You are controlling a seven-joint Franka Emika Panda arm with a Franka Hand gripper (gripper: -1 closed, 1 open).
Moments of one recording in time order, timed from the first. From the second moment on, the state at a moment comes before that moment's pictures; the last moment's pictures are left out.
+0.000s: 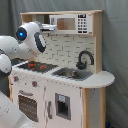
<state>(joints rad) -0.44 -0.60 0.72 -2.22 -0.05 3.37 -1.86</state>
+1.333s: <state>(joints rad) -0.48 -0.66 0.84 -2.04 -0.01 3.45 -1.60</state>
